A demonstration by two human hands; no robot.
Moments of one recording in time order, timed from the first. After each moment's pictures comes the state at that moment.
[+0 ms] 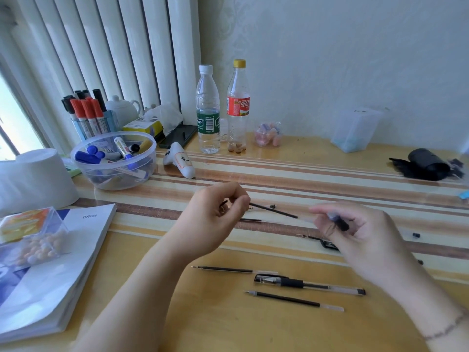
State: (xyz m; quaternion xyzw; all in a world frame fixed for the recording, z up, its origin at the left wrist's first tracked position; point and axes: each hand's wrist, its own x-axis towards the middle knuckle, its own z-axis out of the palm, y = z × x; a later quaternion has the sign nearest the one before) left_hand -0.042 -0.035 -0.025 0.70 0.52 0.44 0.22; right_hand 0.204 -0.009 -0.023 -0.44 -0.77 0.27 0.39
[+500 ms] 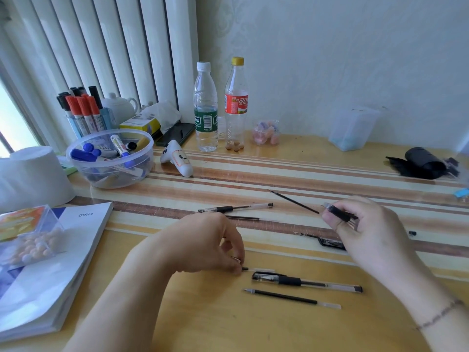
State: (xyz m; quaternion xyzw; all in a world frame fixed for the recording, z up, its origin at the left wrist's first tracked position) left_hand -0.052 -0.041 -0.028 0.77 0.59 0.08 0.23; right_hand 0.214 0.010 -0.034 -0.57 -0.75 0.10 0.32
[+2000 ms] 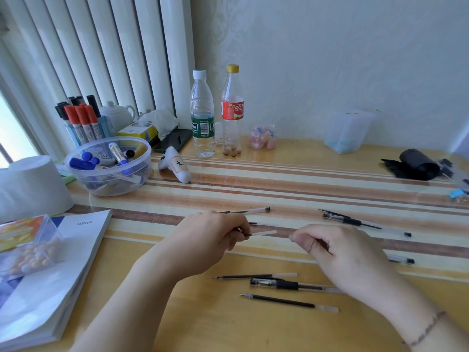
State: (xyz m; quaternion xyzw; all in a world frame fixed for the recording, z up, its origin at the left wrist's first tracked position) left_hand -0.048 -0.036 -0.035 0.78 0.59 0.17 0.10; right_hand 0.199 -0.012 -0.036 -0.51 -0.84 0.10 0.19
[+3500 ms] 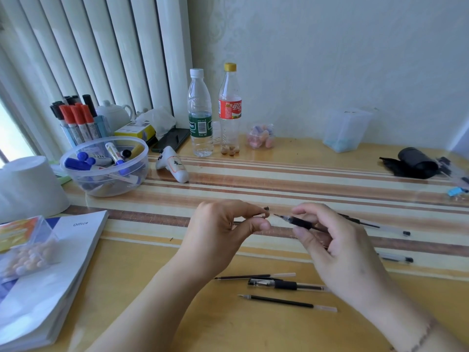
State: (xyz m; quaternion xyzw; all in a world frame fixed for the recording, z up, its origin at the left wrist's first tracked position) left_hand -0.013 -0.042 -0.030 0.69 0.51 0.49 0.14; right_hand 0.188 -0.018 -0.039 -0.42 -0.81 0.14 0.39
